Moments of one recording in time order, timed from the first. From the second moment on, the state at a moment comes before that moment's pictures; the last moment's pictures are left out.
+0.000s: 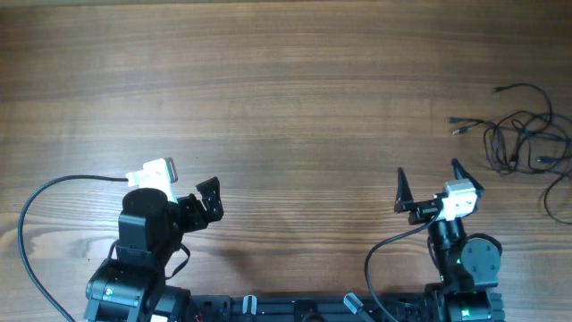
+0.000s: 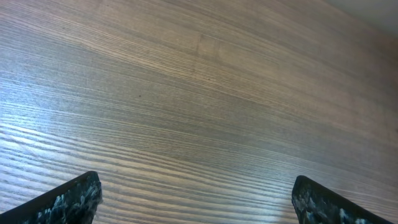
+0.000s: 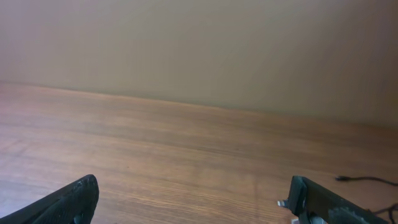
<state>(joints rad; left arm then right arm) -0.19 0.55 0.58 -0.73 0.00 -0.47 0.05 0.02 0.01 0.00 -0.07 -0.07</state>
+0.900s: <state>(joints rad) -0.19 0.55 0.58 -0.73 0.00 -0.47 0.02 0.02 0.01 0.00 -0.06 -0.04</state>
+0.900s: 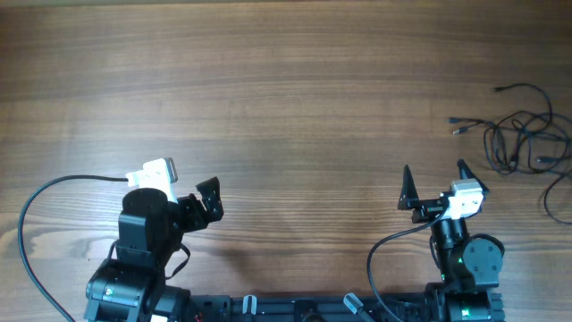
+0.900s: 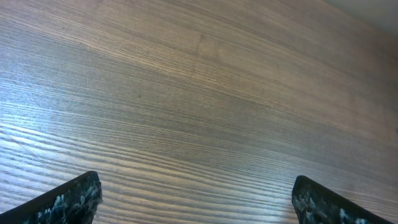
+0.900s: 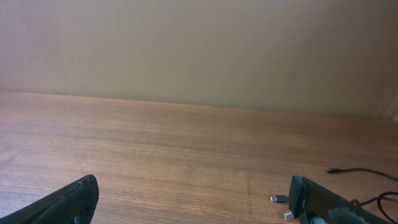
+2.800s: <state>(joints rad) 0.02 0.01 0.04 0.02 0.02 -0.44 0.02 0.02 0.01 0.00 -0.06 -0.04</state>
